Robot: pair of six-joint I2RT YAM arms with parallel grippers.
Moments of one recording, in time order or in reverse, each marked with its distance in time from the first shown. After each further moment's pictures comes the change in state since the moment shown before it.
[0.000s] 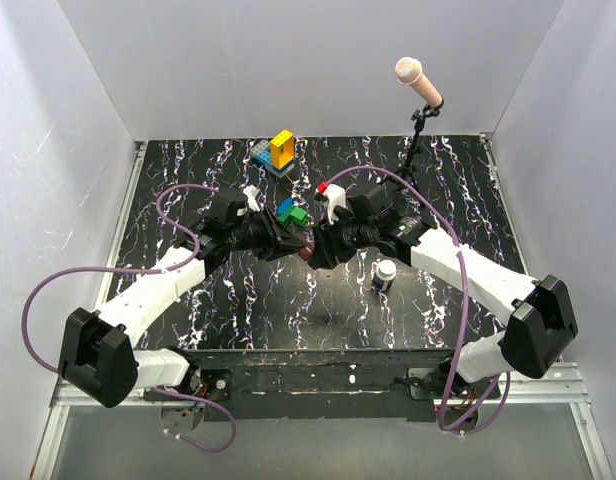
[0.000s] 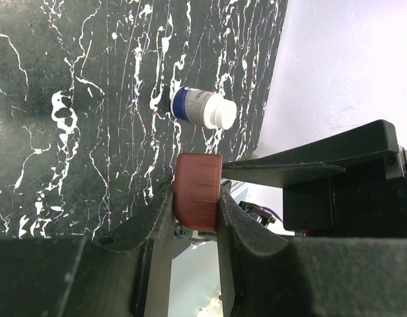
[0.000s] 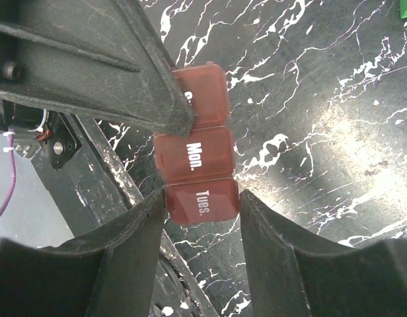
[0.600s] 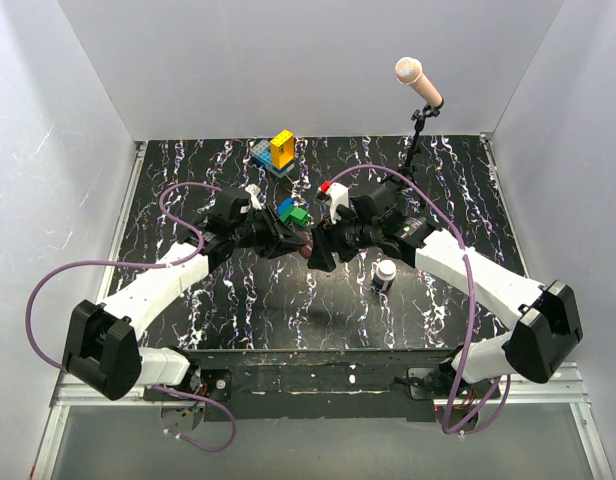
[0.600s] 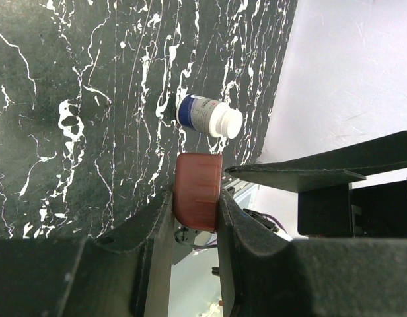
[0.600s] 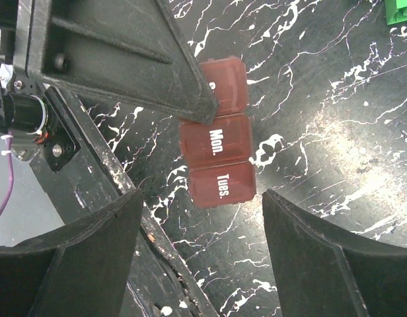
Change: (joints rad) left arm 0.000 0.039 0.020 -0.001 -0.019 0.000; right arm 0.000 -0.033 -0.002 -0.013 0.023 -0.002
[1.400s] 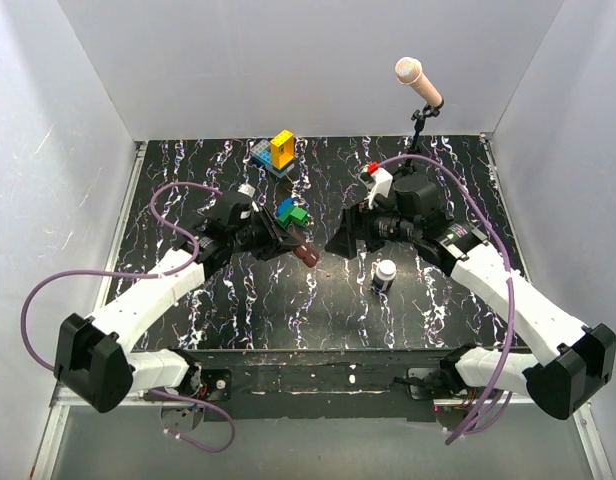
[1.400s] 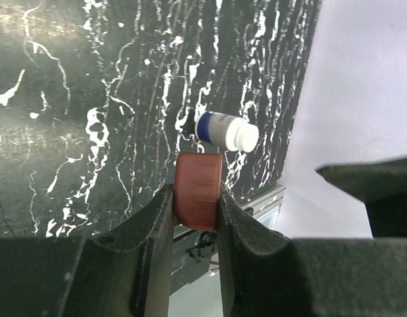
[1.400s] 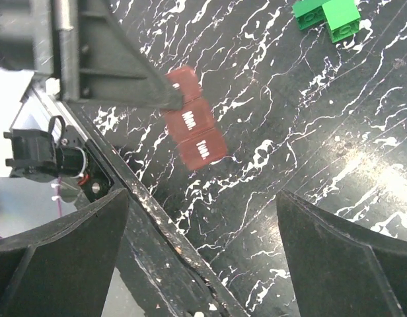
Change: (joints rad) left arm -0.065 -0.093 0.008 -0.082 -0.183 0.022; right arm -0.154 -0.208 -0.053 0.008 -0.040 0.174
